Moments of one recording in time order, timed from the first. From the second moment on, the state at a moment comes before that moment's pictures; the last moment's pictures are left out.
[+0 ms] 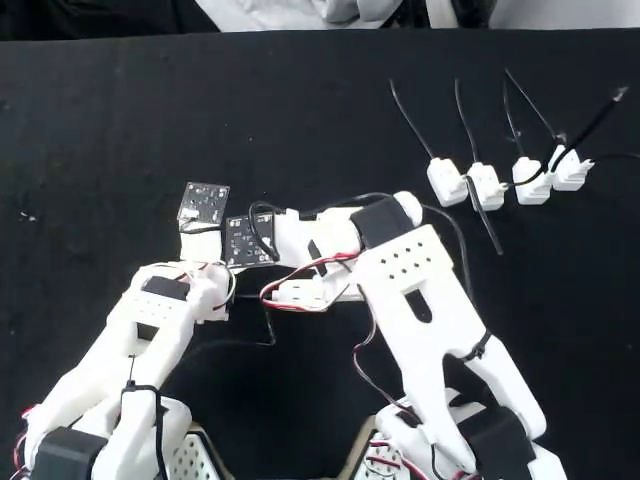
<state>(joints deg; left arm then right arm) 7.1 -31.0 67.9 32.2 2.1 -25.7 -22.3 25.8 83.6 67.5</state>
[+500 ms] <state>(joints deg) 7.2 -30.8 67.9 32.2 2.1 -25.7 -11.1 19.4 83.6 67.3</state>
